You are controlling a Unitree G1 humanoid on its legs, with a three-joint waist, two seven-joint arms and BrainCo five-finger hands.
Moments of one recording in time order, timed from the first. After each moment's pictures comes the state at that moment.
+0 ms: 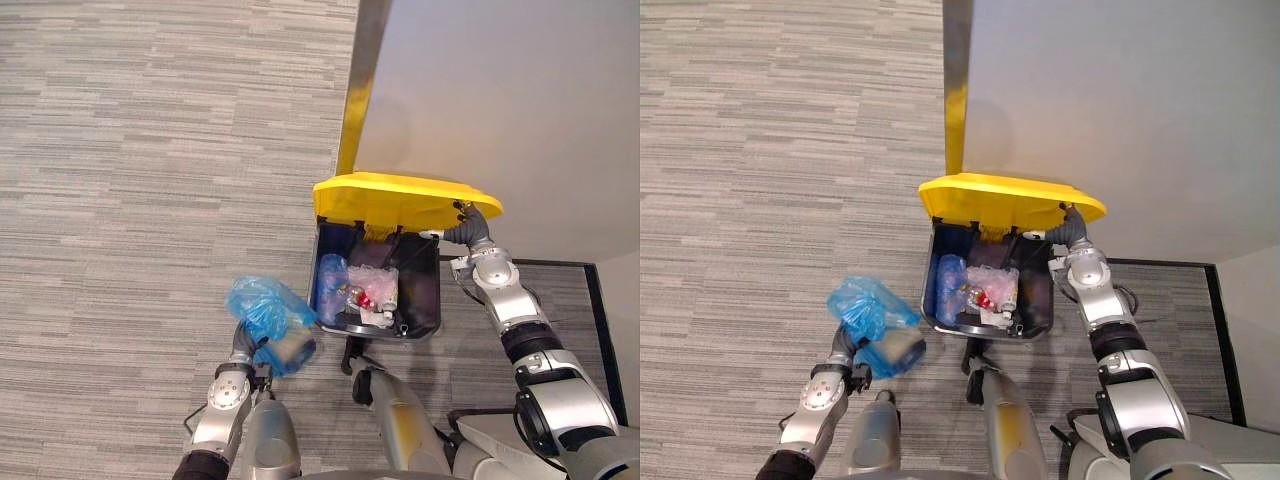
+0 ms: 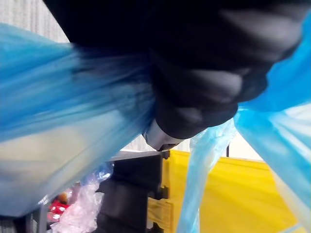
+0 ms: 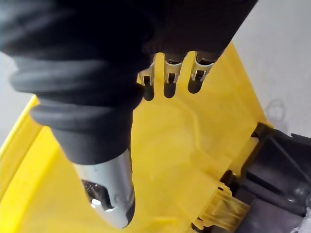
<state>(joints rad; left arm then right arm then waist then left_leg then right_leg) 0.00 0.16 -0.12 0.37 -0.11 -0.18 0.09 -0.61 -0.41 0.09 0.69 -0.01 -0.07 -0.10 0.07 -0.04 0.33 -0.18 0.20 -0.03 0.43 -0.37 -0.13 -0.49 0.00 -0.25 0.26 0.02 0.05</state>
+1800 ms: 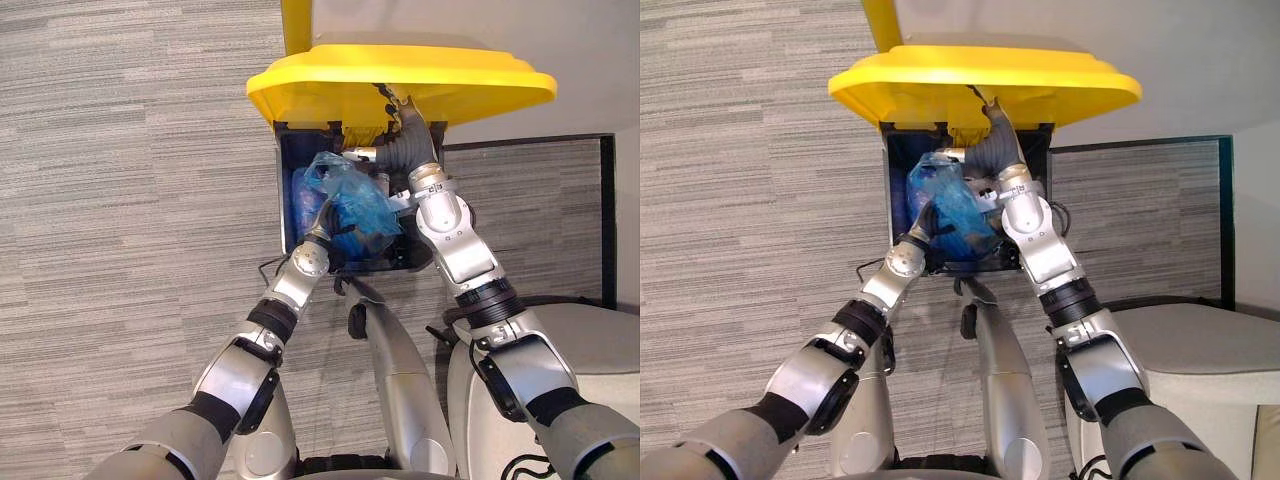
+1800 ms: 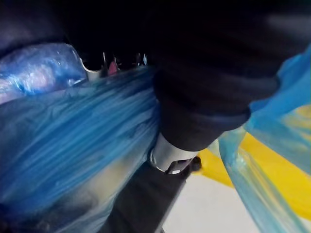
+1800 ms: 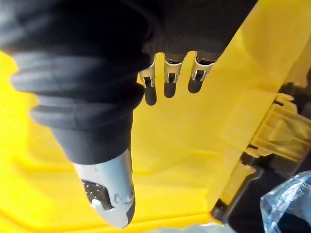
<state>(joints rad) -0.81 0.00 -0.21 0.83 0.16 -0.06 0.17 -0.84 -0.26 0.25 0.27 -0.01 -0.06 -0.17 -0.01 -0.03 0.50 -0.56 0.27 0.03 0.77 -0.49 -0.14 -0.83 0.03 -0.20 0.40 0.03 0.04</state>
